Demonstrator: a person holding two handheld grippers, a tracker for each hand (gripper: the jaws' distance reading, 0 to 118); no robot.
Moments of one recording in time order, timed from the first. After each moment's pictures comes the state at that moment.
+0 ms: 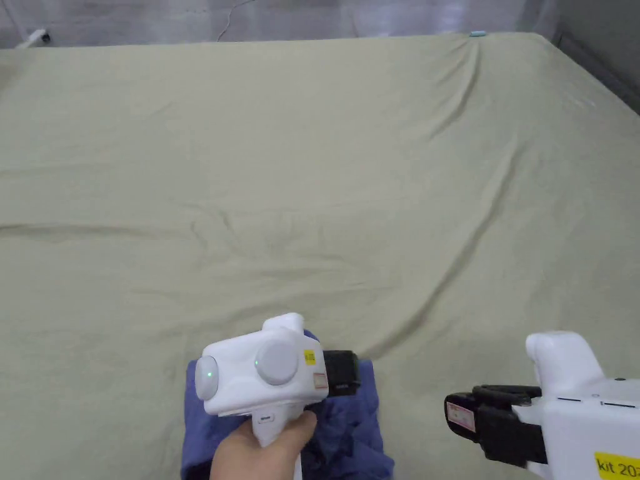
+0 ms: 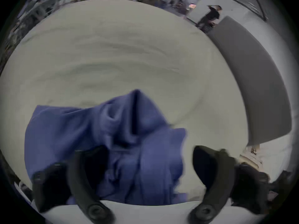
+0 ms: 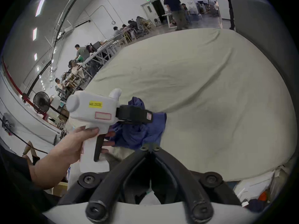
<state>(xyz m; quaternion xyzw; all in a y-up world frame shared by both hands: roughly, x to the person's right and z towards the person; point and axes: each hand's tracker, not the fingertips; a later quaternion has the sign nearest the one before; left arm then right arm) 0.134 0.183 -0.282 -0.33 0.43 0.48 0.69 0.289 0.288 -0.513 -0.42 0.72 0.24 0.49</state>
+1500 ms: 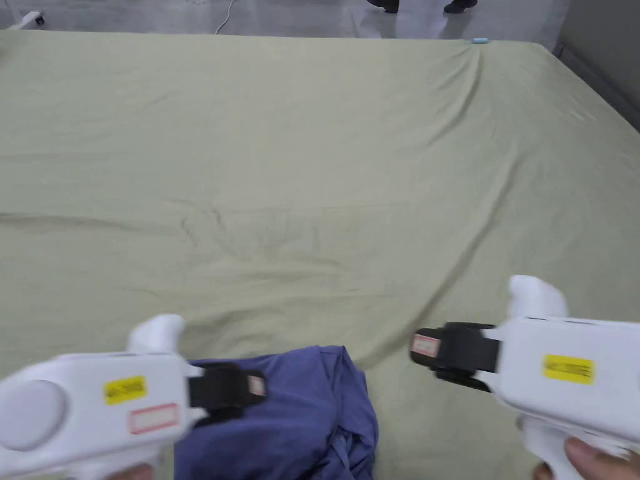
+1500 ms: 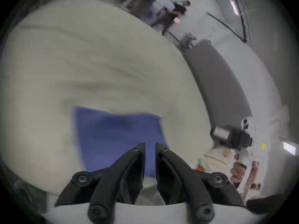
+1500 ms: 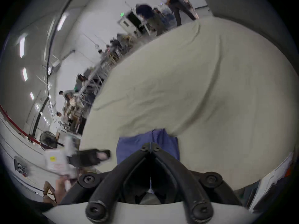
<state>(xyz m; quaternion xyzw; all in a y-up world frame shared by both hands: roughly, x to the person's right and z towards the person) 0.159 0.258 -0.120 -0.19 0.39 0.52 0.74 0.207 0.281 -0.493 -0.51 0.67 0.13 0.52</state>
